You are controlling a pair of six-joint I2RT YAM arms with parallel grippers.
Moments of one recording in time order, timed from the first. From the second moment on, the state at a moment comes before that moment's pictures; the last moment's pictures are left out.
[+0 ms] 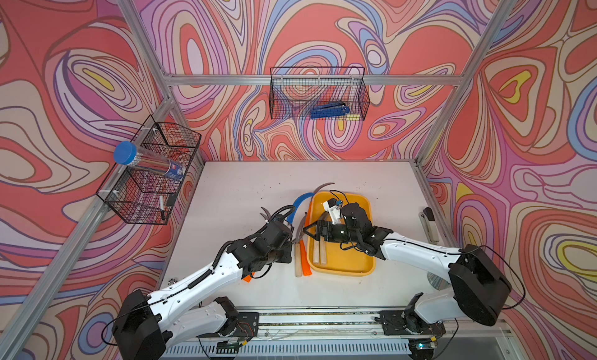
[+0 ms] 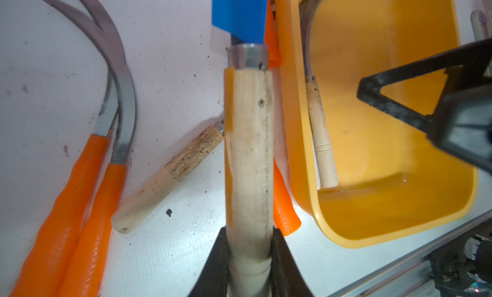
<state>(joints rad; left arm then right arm) -0.79 1.08 0.76 -0.62 -0.08 -0.66 0.72 1.46 0.79 0.14 -0.41 0.78</state>
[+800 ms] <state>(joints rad) -0.79 1.06 0.68 -0.43 0.13 -0.65 0.78 1.59 0.85 0.26 -0.38 0.85</state>
